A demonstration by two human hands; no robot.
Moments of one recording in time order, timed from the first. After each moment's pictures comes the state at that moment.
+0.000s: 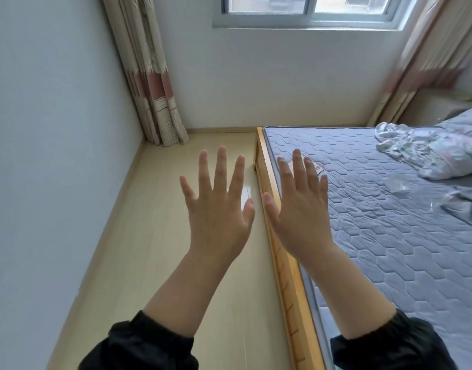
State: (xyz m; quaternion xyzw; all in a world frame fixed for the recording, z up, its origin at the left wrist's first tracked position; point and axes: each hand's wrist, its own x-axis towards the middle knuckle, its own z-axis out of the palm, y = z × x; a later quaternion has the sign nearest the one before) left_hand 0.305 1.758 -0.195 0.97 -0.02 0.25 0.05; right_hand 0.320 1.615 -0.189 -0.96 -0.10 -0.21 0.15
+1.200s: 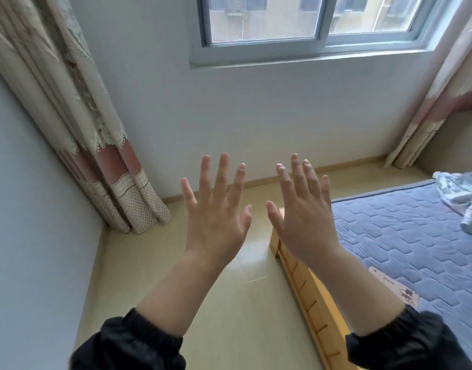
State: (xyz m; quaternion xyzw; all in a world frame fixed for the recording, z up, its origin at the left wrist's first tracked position) left_hand 1.182 1.997 -0.188 0.96 -0.15 0.23 0.02; right_hand 1.169 1.830 -0.188 -0.97 -0.04 -0.23 0.08
